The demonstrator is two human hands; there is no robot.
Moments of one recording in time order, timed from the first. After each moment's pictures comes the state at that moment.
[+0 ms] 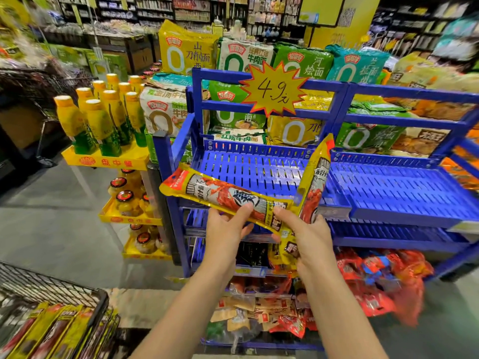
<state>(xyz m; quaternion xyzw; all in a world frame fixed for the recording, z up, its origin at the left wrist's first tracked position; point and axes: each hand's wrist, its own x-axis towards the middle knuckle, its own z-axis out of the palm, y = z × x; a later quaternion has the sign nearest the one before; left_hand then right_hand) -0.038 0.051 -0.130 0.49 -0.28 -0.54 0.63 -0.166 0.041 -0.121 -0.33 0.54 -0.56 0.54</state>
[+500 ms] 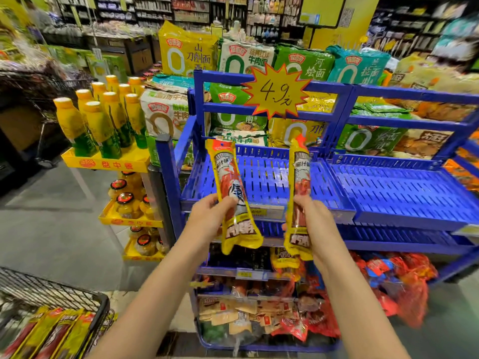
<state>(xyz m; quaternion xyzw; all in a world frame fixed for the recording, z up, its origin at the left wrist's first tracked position) 0.009 0.025 -0.118 0.57 -0.36 -0.52 0.52 -0.176 0.013 -0.112 -0.42 0.58 -0.47 0.52</state>
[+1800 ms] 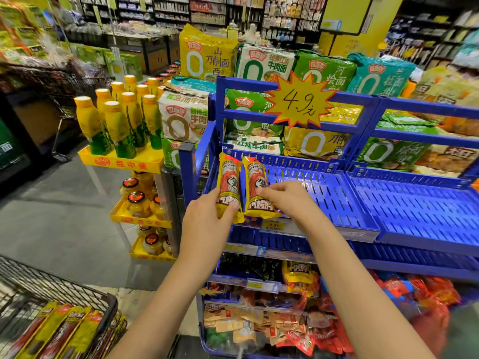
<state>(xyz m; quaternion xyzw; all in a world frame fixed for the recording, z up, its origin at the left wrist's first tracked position) 0.035 0.029 -0.111 0.72 -0.55 -0.12 0.41 -0.113 -0.069 -0.097 -0.62 0.61 -0.27 0.41</state>
